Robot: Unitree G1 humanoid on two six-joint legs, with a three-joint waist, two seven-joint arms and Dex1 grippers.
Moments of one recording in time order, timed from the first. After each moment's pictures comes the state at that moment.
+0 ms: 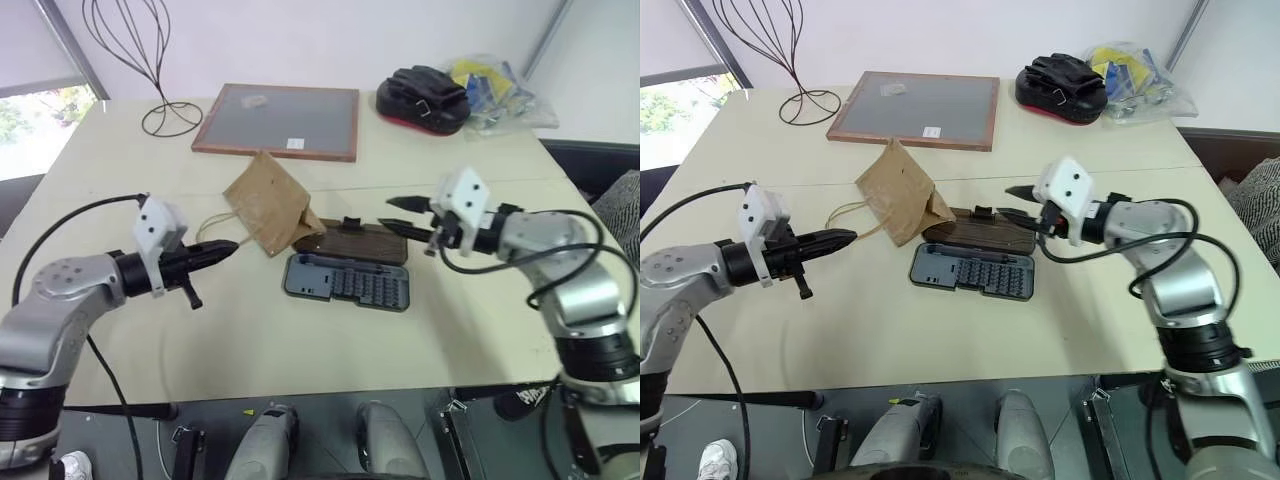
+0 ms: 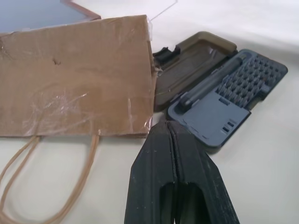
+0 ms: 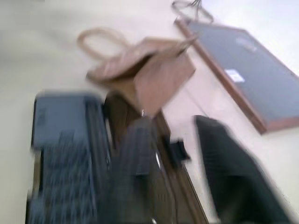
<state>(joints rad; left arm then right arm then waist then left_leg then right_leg) -0.20 0.80 0.19 -0.32 -0.58 0.58 -0.86 -0.52 -0.64 0.04 -0.22 0.26 0.45 0.84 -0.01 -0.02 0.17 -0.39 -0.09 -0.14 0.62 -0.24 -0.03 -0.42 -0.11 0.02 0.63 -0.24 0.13</state>
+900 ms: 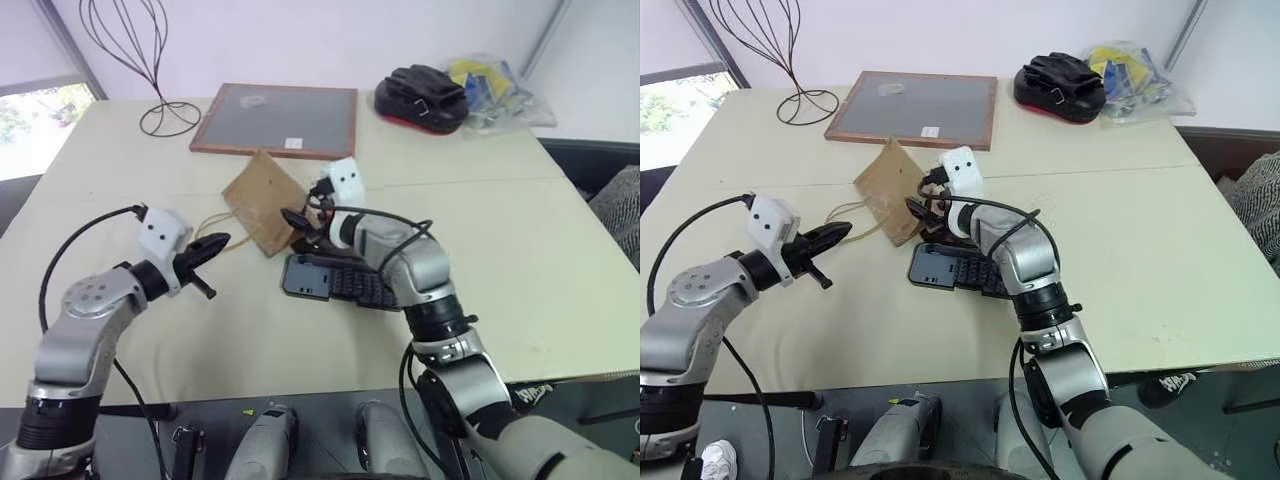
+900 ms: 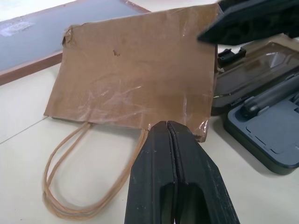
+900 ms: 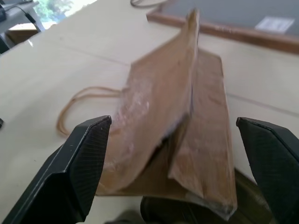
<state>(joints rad) -0.16 0.65 0.18 -0.29 -0.40 0.47 -0.66 -0.77 -0.01 0.11 0.19 0.22 0.74 0.32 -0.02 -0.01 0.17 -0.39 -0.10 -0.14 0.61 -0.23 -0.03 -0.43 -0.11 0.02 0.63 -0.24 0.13</state>
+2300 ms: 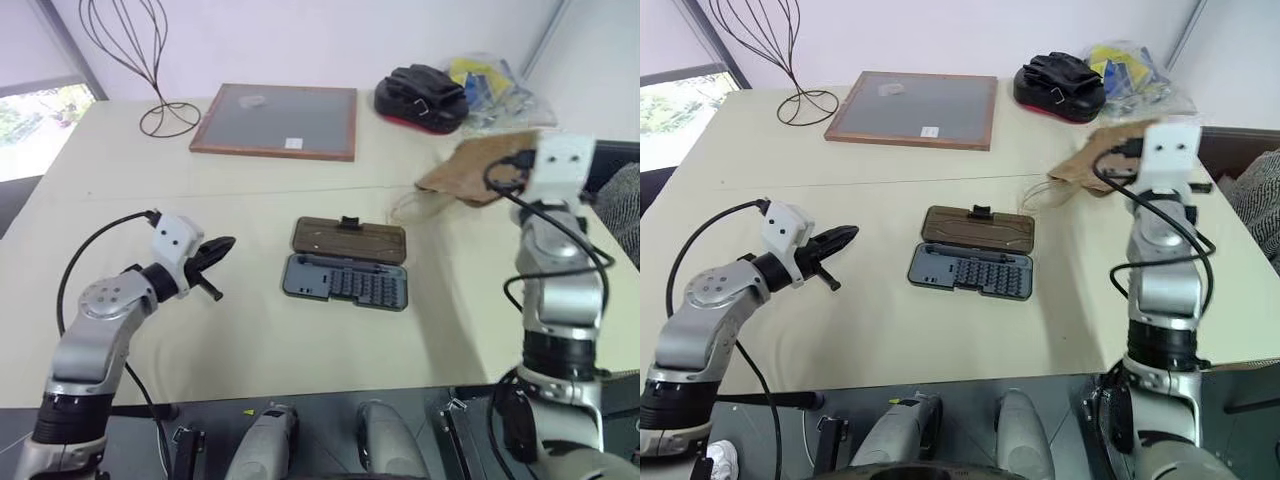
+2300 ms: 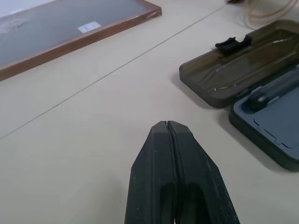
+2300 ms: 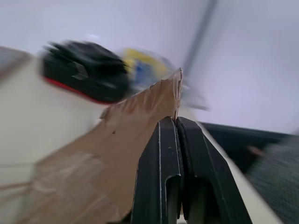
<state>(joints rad) -0.18 0.61 0.13 -0.21 -0.33 0.40 -0.67 -0.46 -0.41 -0.30 -0.22 -0.08 0.63 -0.10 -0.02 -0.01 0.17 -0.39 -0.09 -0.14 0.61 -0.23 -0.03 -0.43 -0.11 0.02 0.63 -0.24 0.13</state>
